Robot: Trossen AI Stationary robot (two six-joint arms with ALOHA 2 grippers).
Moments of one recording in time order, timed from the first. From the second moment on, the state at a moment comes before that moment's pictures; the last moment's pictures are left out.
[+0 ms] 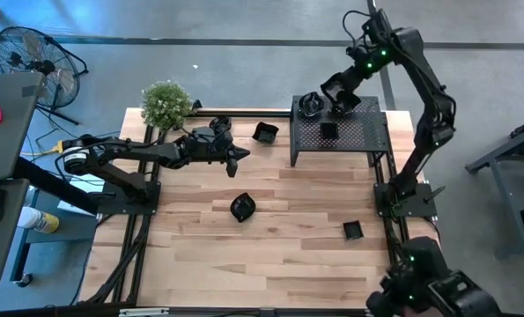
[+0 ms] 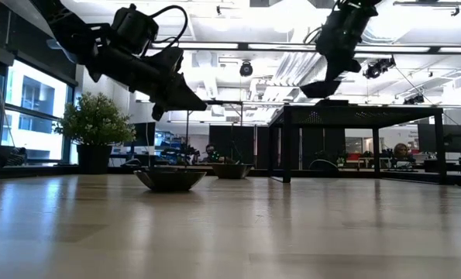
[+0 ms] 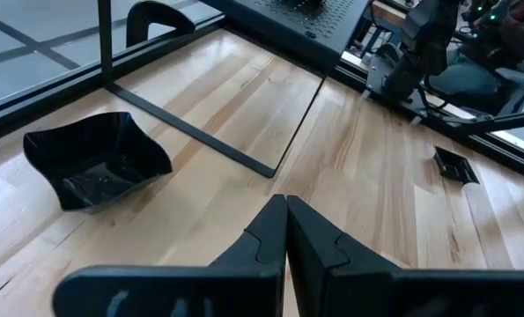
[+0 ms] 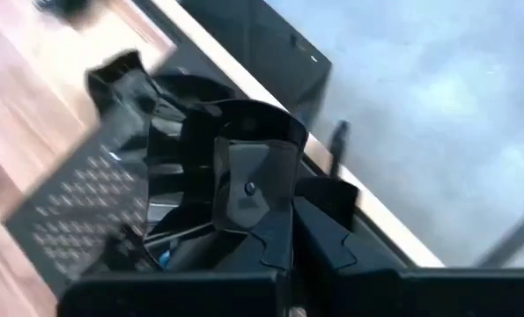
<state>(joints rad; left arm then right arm) 0.36 1.37 0.59 0.47 0.12 -0.29 -1.17 1.75 1.99 -1.38 -0.30 -0.29</state>
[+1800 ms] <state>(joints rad) 0.63 1.34 0.87 -0.23 0.20 -0.29 -0.46 1.20 1.25 -0.62 -0.10 0.21</state>
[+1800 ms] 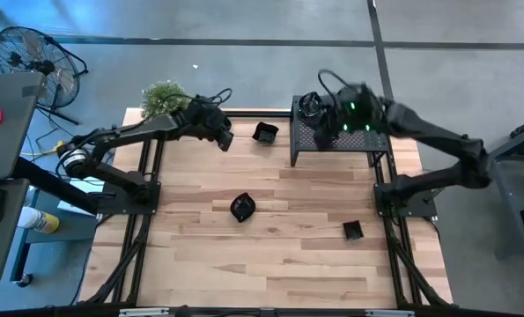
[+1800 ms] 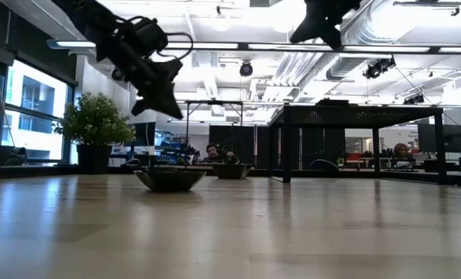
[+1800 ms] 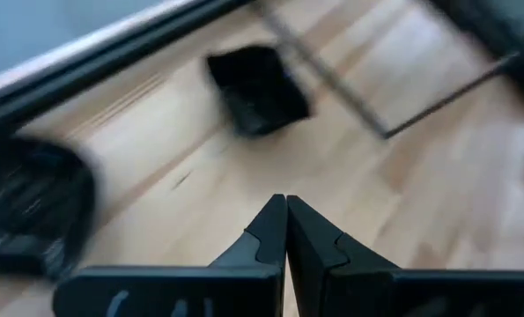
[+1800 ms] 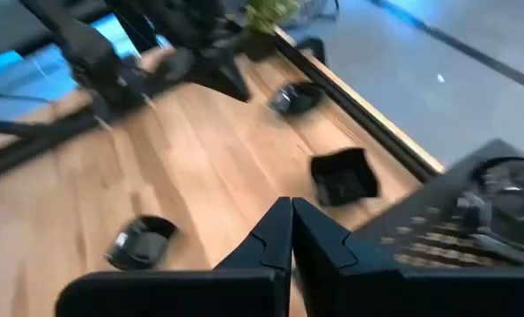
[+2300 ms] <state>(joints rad) 0.67 1.65 1.26 -0.70 0.02 -0.39 -0.28 1.02 0.89 -0.24 -0.03 0.33</state>
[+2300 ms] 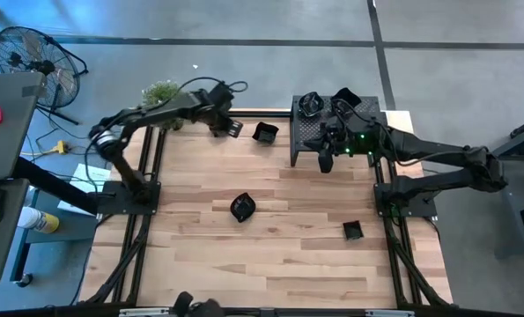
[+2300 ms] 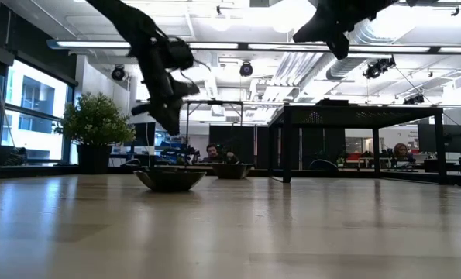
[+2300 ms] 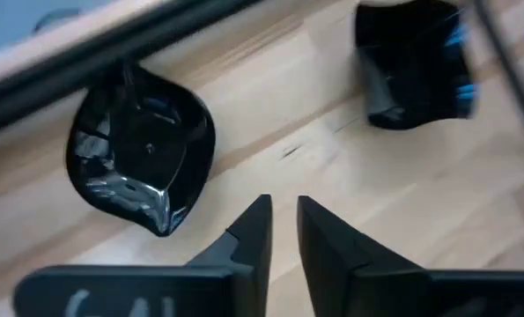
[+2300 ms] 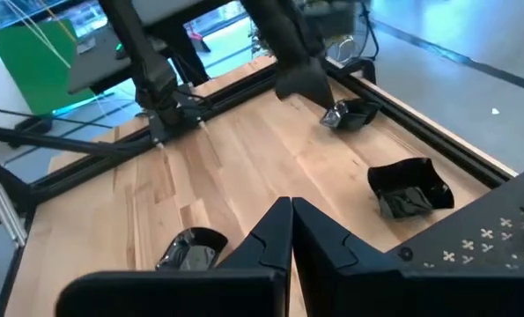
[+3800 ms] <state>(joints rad) 0.64 1.87 1.32 -0.77 -0.18 -0.12 -0.29 1.02 0.88 -0.17 -0.07 0.25</state>
